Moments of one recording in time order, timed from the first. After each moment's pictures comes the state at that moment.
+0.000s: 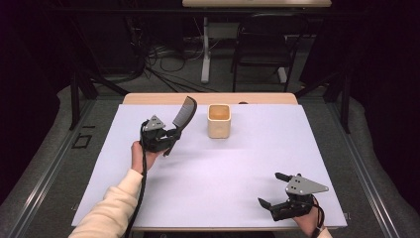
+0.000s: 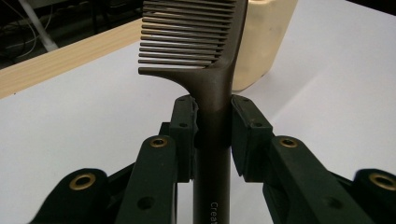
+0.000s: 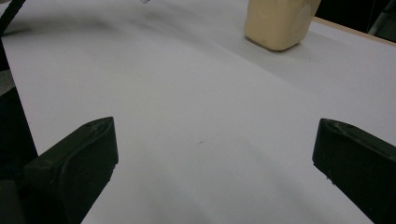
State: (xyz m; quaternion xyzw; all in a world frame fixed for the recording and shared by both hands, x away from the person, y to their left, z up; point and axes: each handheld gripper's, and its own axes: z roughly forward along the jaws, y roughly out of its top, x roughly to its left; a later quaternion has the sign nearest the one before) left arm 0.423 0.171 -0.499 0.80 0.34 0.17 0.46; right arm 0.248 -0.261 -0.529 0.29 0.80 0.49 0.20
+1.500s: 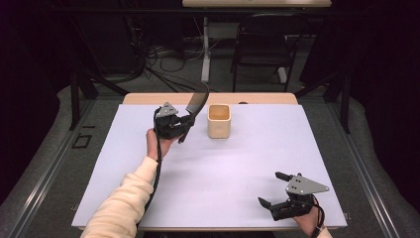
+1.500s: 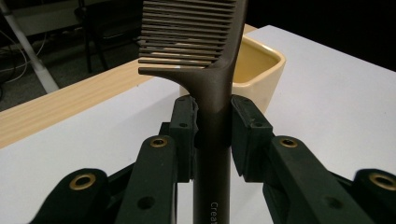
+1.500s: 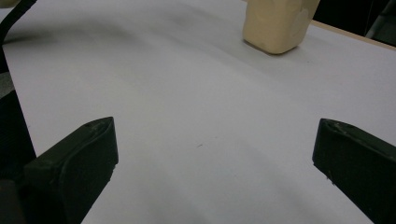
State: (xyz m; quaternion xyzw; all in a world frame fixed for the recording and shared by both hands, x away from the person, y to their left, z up) left arm 0.449 0.132 -0.476 0.78 0.33 0.17 0.50; right arm 0.248 -0.262 -0.528 0.29 0.79 0.49 0.20
